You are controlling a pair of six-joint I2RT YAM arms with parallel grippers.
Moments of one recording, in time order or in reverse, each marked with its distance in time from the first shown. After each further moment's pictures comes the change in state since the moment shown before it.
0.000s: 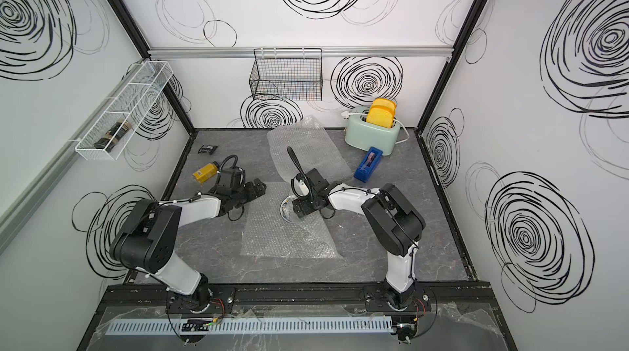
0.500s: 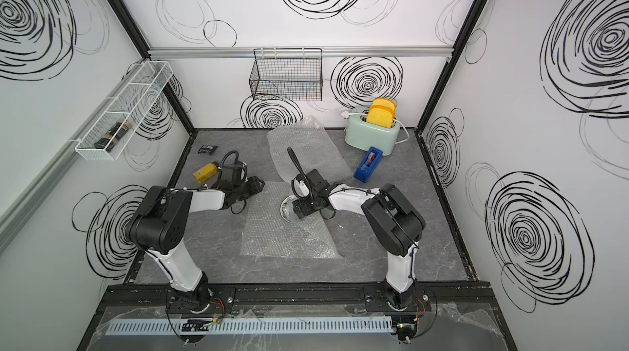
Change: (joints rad) left arm 0.035 0.138 0.066 0.113 0.113 0.029; right arm 0.000 0.000 -0.010 0.006 -0.003 0.000
